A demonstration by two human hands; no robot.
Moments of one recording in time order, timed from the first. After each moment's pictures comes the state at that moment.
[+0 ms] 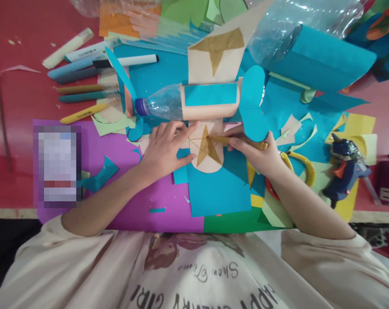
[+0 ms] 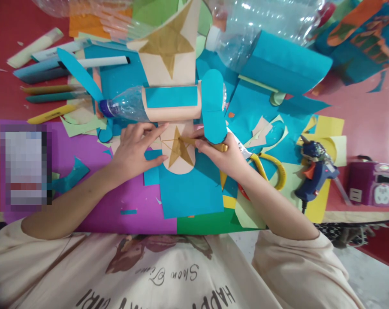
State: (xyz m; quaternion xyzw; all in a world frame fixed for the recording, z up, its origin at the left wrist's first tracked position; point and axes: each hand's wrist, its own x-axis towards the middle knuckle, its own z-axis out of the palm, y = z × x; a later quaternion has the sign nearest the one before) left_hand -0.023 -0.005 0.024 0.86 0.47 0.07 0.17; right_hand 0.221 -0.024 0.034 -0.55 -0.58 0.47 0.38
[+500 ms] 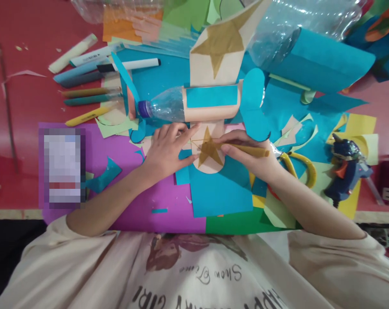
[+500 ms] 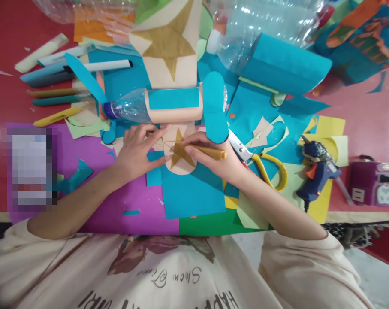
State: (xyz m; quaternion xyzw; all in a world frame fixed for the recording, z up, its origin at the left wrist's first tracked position) left_hand -0.024 -0.004 0.019 0.87 0.46 0.08 0.16; right_hand 0.207 -0.029 0.048 -0.50 -0.63 0.48 0.36
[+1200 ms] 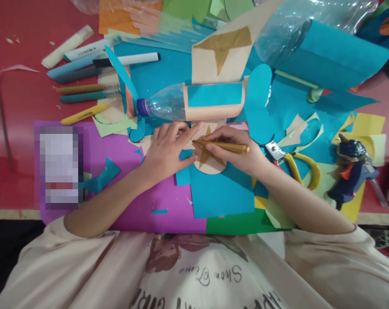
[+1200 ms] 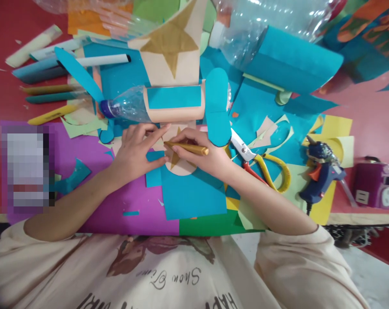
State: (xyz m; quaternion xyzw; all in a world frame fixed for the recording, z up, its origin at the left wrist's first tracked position) left_hand -0.026 -0.006 0.021 0.88 0.45 0.08 0.16; right_hand 0.189 -0.013 0.027 -0.44 -0.65 0.50 0.37
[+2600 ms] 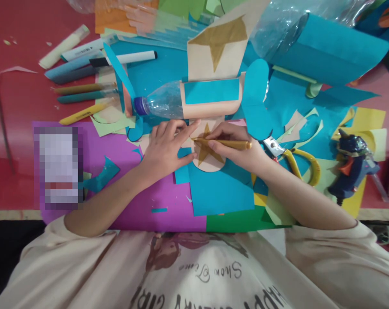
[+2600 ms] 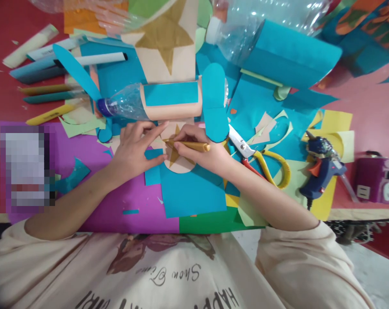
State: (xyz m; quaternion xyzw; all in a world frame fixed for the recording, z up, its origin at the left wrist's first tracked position) left_hand -0.025 -0.005 0.020 0.87 0.45 0.09 0.17; right_hand 0.190 -0.013 0.026 -0.45 -0.65 0.49 0.37
